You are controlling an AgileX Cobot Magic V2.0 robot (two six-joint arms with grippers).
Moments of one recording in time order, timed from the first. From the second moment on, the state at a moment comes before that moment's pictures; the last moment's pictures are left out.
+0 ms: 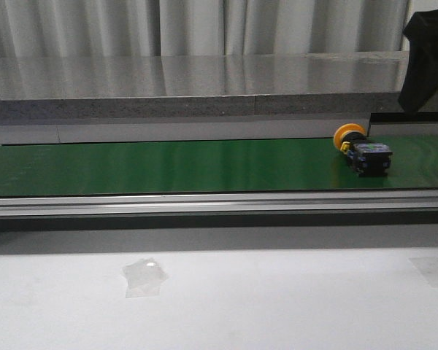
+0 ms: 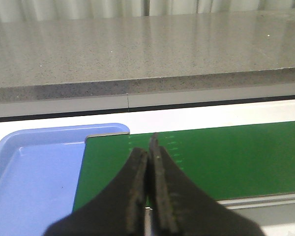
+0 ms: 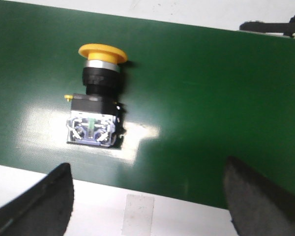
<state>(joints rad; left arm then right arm) 0.17 0.42 -0.40 -0.81 0.38 0.82 0.09 1.46 -1.07 0.11 0.68 -0.10</state>
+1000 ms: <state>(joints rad) 0.17 0.42 -0.40 -0.81 0.38 0.82 0.09 1.69 -1.10 0.09 0.57 -0.14</state>
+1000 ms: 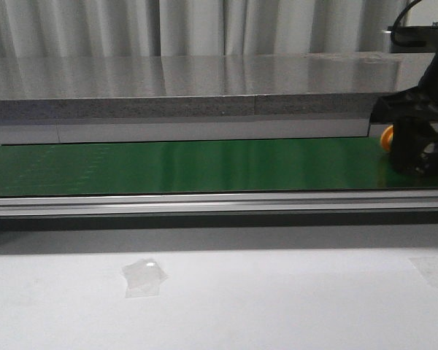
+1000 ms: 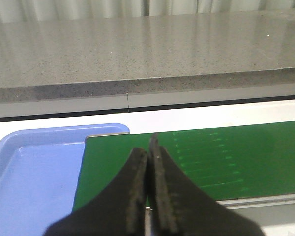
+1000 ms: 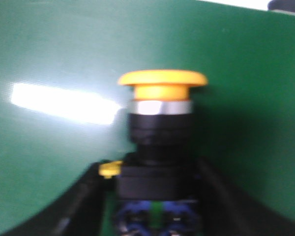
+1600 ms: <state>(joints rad) 0.17 0.42 -0.40 -0.81 0.38 0.82 0.07 1.69 -1.32 0.01 0.81 -0.13</state>
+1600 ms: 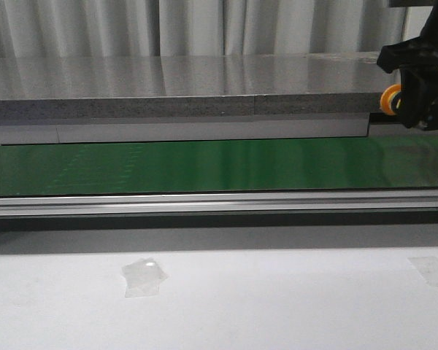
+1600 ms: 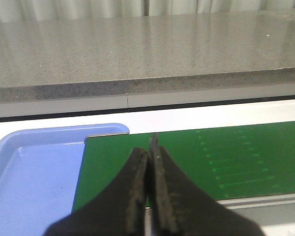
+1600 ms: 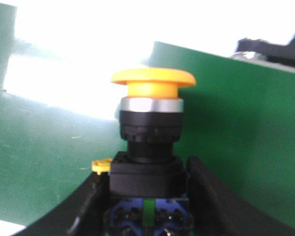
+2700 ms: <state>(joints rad) 0.17 0.42 -0.40 -0.81 0.38 0.82 -0.40 1.83 -1.33 -0.02 0.68 -0.28</state>
